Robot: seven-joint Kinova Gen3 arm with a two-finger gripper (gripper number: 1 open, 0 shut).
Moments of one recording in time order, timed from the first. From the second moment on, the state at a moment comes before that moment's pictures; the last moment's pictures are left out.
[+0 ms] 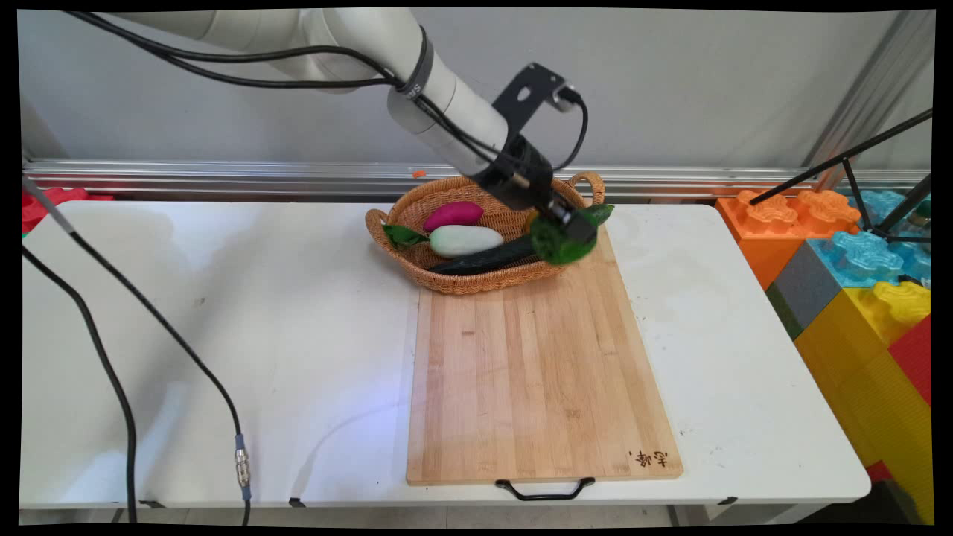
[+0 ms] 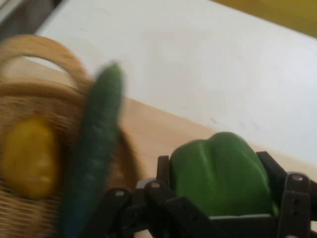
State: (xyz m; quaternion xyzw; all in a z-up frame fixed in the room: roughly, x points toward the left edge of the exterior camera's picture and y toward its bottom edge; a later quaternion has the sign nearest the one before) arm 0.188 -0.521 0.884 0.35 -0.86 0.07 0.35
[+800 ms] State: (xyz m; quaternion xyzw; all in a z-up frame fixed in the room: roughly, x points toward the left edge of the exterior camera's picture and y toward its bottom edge) arm 0.157 -0.477 0.810 0.16 -0.94 0.06 0.30
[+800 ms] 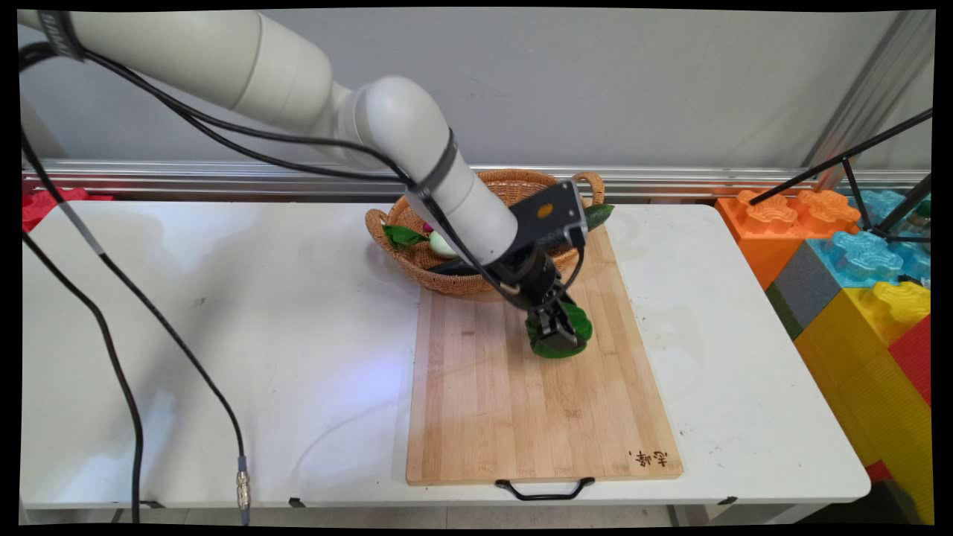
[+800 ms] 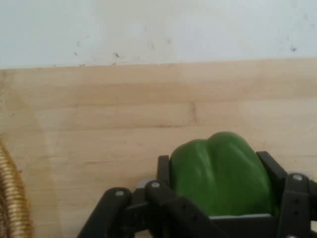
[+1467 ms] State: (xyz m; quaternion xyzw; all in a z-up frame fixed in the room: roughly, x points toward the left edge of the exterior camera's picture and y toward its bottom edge) arm 0.145 -0.471 0.780 0.10 -0.95 0.08 0.28
